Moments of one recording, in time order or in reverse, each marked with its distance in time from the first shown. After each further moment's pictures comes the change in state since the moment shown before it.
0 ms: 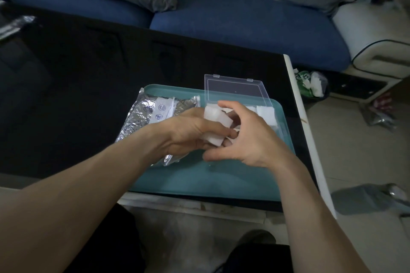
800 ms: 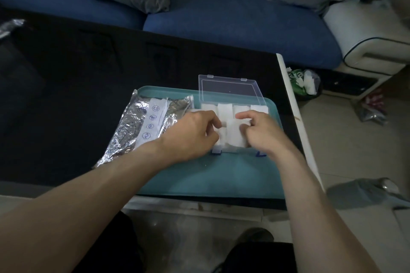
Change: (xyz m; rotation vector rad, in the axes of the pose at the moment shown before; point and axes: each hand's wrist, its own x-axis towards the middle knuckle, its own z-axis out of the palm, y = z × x) left_hand 0.004 -0.012 0.003 1.142 0.413 0.336; right_hand 0.020 0.040 -0.014 0.008 0.178 0.386
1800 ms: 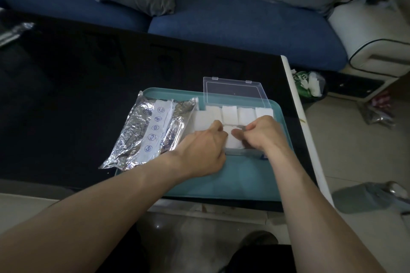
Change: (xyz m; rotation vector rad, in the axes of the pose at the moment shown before) left_hand -0.006 -0.005 0.027 0.491 -0.153 0.130; right_hand 0.022 0.000 0.012 -0.061 0.088 0.227
